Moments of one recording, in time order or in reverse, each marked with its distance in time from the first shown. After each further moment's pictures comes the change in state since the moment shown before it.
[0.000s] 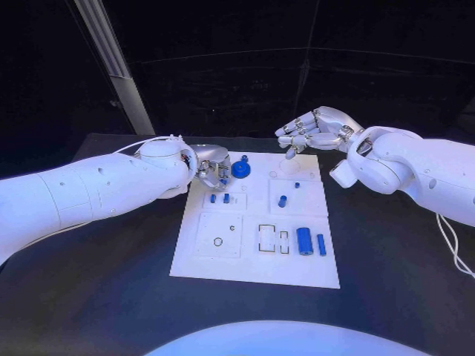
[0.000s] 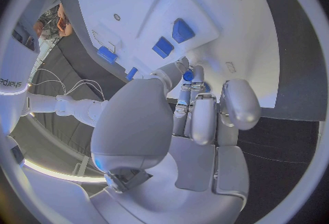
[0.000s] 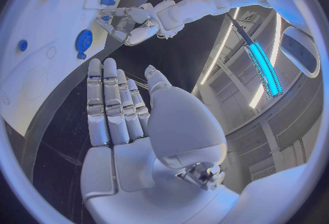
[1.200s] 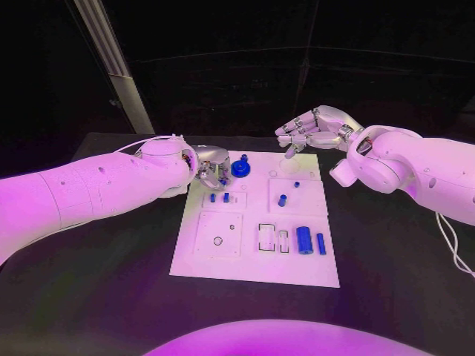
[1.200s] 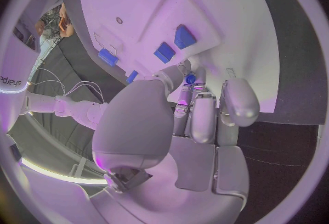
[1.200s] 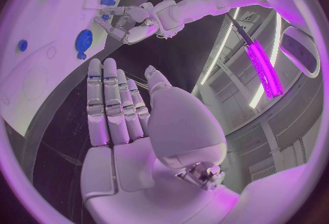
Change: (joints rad) left arm 0.000 0.004 0.000 0.001 0.000 0.037 -0.013; left_hand -0.017 0.020 0.009 0.008 0.000 -0.021 0.026 -0.037 -0.006 -0.065 0.027 -0.039 -0.017 0.000 0.015 0.000 -0.015 0.000 -0.010 0.010 -0.008 -0.008; right arm 0.000 0.000 0.000 0.000 0.000 0.000 0.000; right_hand -0.003 0.003 0.000 0.000 0.000 0.000 0.000 0.000 0.000 0.000 0.000 0.000 0.000 0.000 0.000 0.000 0.000 0.000 0.000 0.000 0.000 0.000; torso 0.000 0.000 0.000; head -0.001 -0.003
